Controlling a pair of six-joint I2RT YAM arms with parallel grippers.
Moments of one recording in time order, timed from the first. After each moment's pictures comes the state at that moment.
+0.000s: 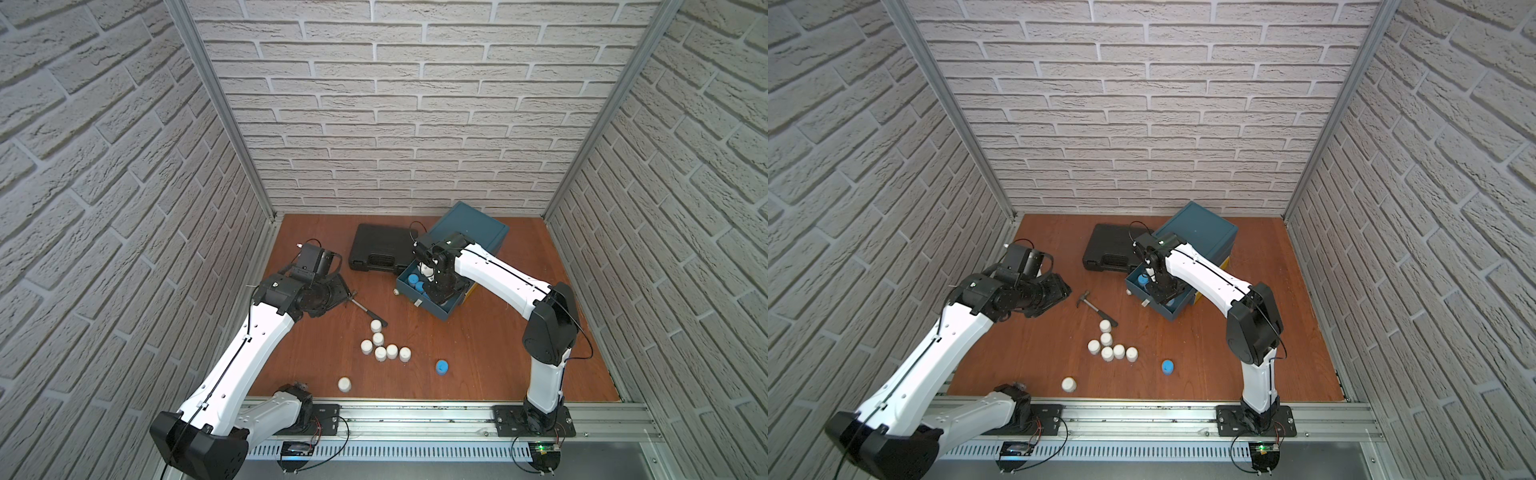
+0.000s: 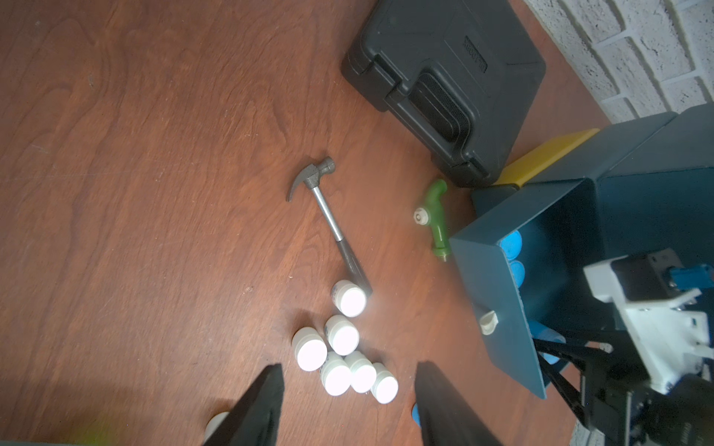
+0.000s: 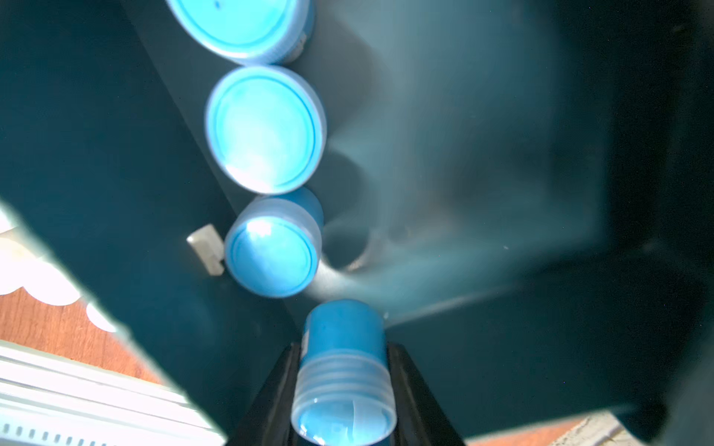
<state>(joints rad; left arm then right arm) -0.38 1.09 1.18 -1.09 0.03 -0.85 0.63 1.93 1.75 -1.40 0.11 0.14</state>
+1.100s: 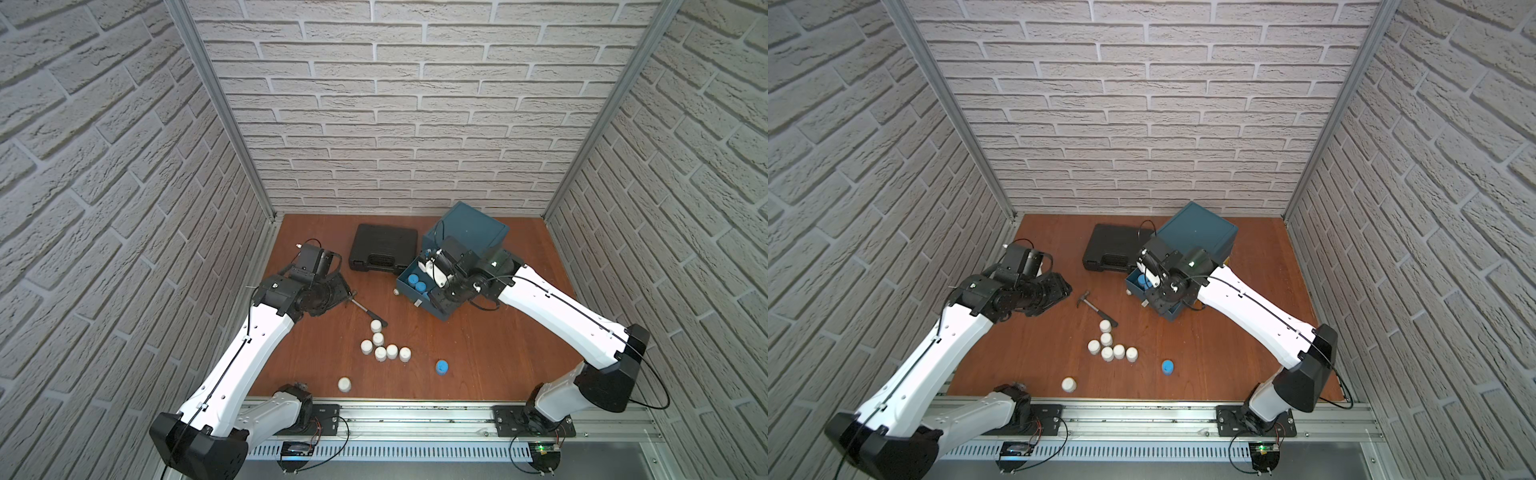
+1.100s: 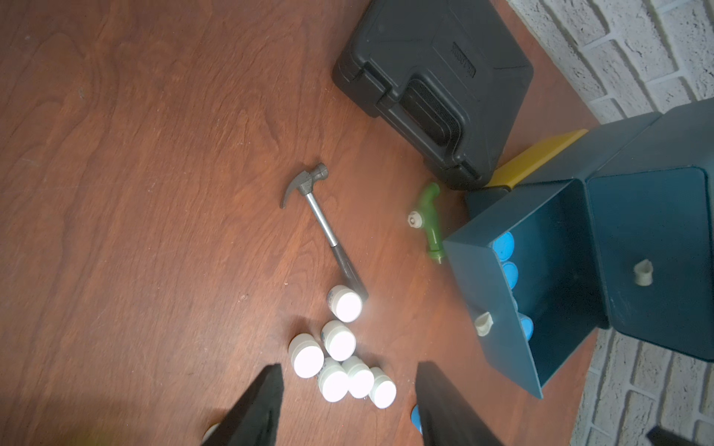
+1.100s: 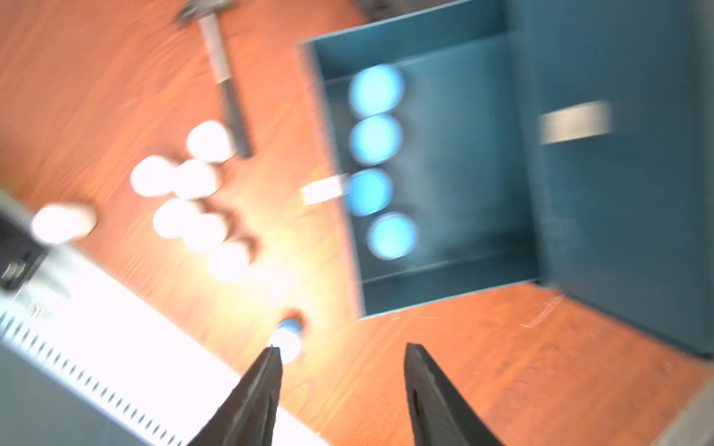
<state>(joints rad) -0.38 1.08 1.16 -1.06 0.03 -0.82 0.82 1.53 1.59 -1.29 0.11 0.14</state>
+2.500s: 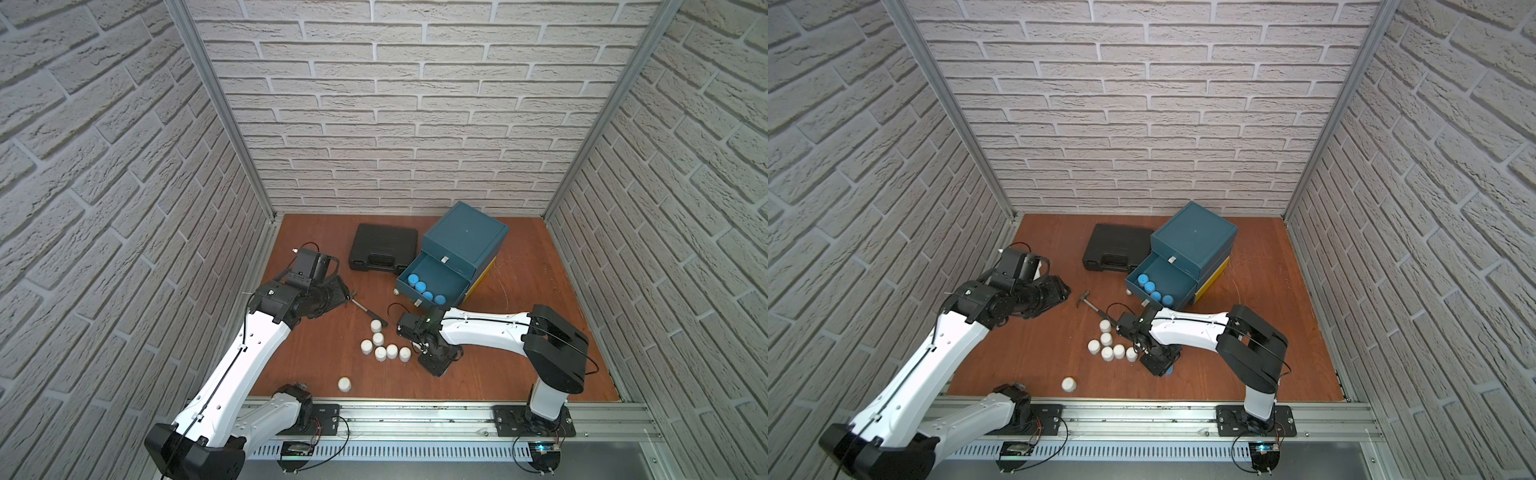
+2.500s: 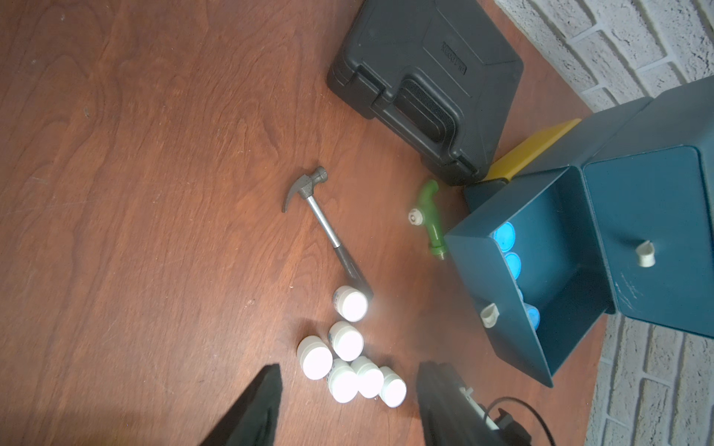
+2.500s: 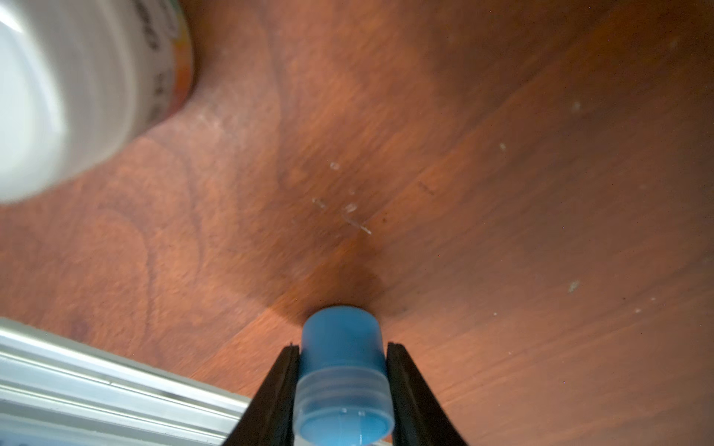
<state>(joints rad) -0.38 1.04 1.13 -1.05 0.03 -0.78 1.00 1.79 1.14 -1.10 0.05 0.30</state>
